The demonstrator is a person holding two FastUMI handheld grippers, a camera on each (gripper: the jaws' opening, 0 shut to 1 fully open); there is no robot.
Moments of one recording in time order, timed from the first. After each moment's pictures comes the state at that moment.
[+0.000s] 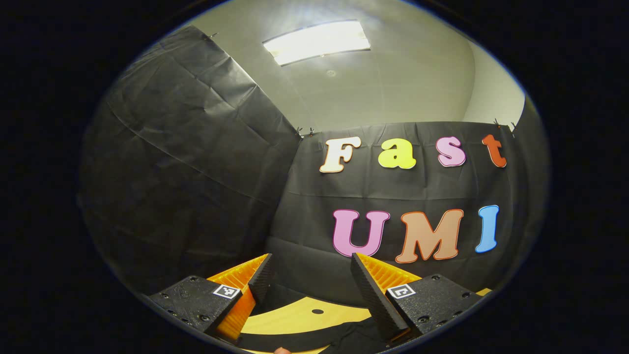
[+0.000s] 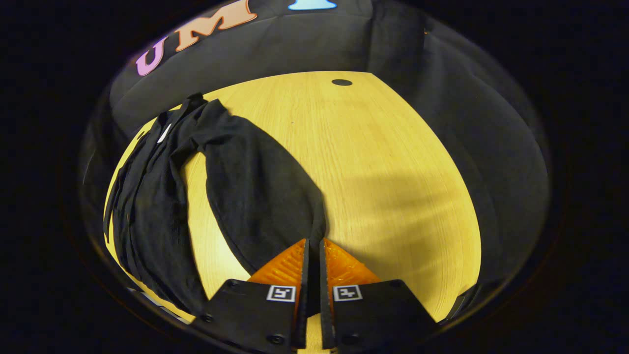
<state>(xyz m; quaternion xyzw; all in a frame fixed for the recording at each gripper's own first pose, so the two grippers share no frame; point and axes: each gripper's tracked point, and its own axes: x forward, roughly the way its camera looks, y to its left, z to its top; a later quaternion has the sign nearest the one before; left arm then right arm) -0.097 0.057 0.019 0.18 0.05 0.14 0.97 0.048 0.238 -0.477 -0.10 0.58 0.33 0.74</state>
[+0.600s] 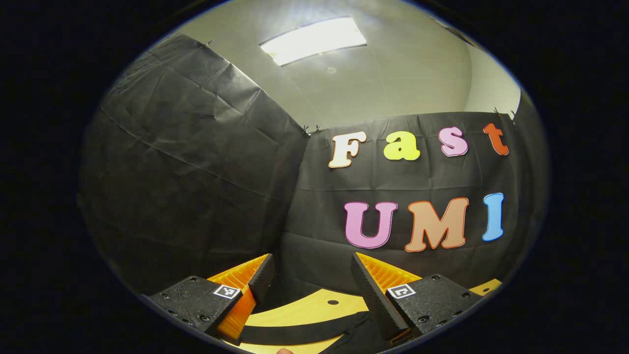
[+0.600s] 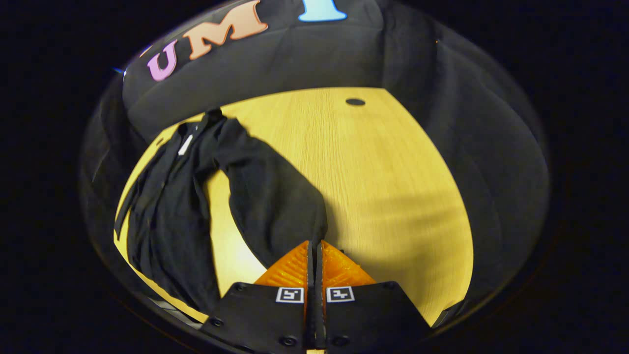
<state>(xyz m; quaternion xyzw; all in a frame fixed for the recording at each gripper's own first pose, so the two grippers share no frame) -0.145 0.055 0.027 0.20 0.07 0.17 0.96 0.087 0.256 -0.416 -0.05 0.54 0.37 0.75</state>
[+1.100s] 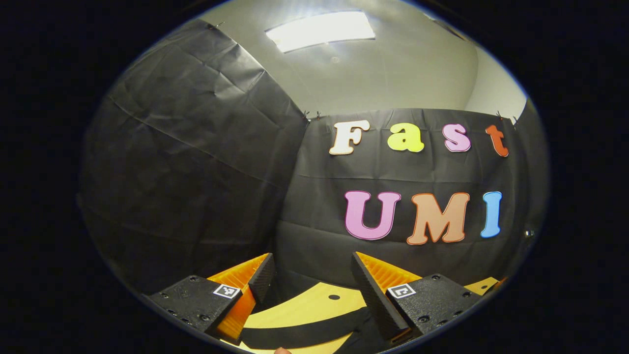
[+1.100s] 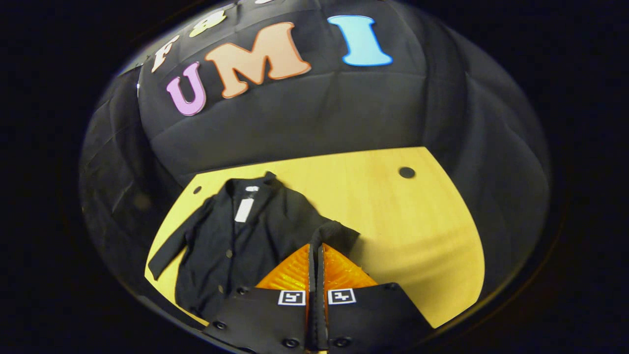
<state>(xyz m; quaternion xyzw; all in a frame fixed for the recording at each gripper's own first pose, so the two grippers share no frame) -0.121 0.144 0.015 0.17 0.11 0.14 0.97 0.080 0.428 -0.261 0.01 0.45 0.43 0.78</state>
